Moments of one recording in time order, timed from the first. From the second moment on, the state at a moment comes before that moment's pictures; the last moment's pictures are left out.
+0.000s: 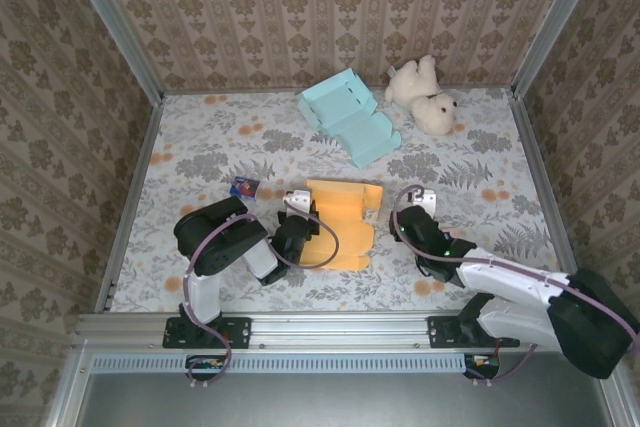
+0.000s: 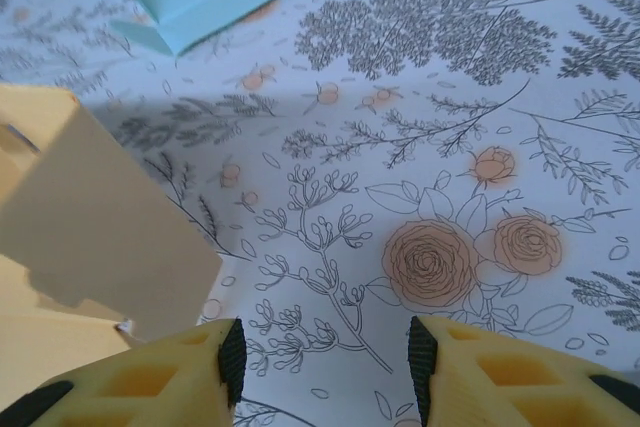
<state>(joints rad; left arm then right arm) -0.94 1.93 0.41 1.23 -0.62 -0.23 0.68 1.12 0.37 0.02 0.51 0.57</state>
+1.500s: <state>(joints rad) -0.94 1.93 0.41 1.23 -0.61 -0.23 0.67 1.30 0.38 0.39 0.16 0.28</state>
